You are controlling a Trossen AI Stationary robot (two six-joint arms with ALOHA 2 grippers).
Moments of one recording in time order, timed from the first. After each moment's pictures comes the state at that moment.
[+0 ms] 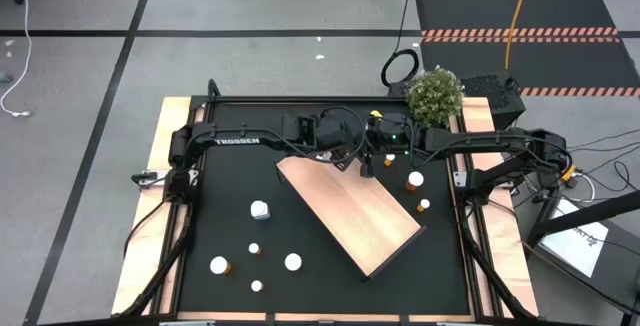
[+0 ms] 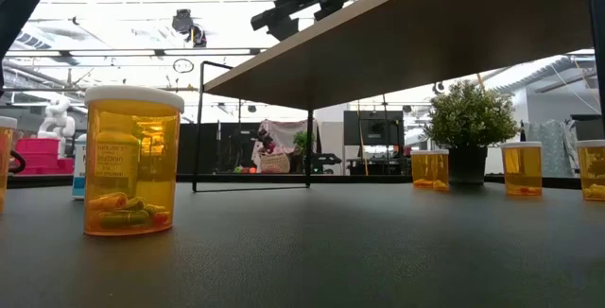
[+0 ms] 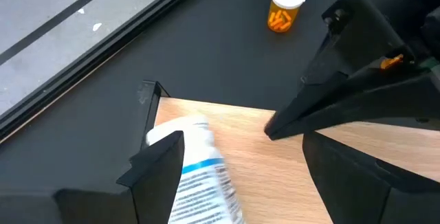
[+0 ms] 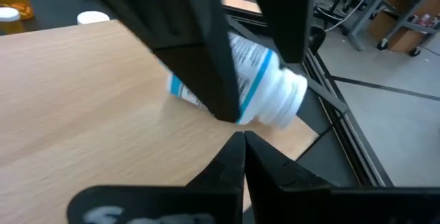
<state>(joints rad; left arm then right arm) 0.07 1.99 1.99 -1.04 -0.43 -0.63 -0.27 1.36 0.76 0.18 -0.09 -0.31</state>
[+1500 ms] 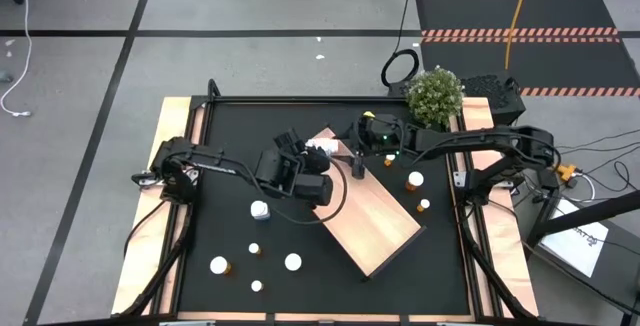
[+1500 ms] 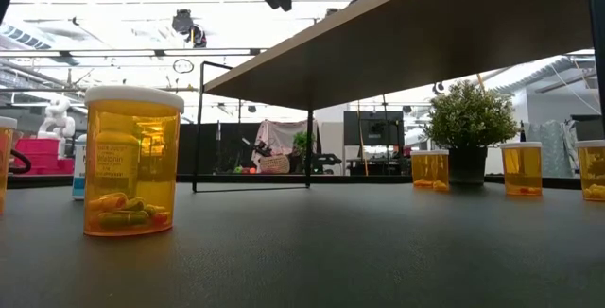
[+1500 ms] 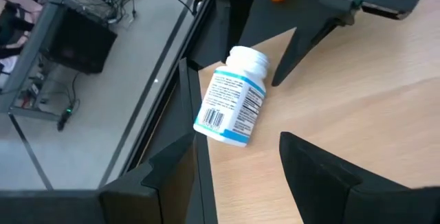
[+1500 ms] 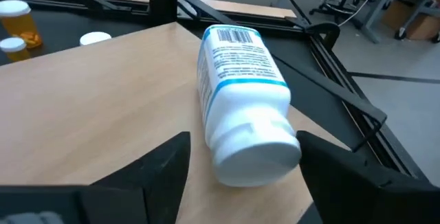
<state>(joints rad) -0.20 1.90 1.99 -1.34 -0.76 -0.43 -0.27 1.47 0.79 0.29 -0.13 -0.21</state>
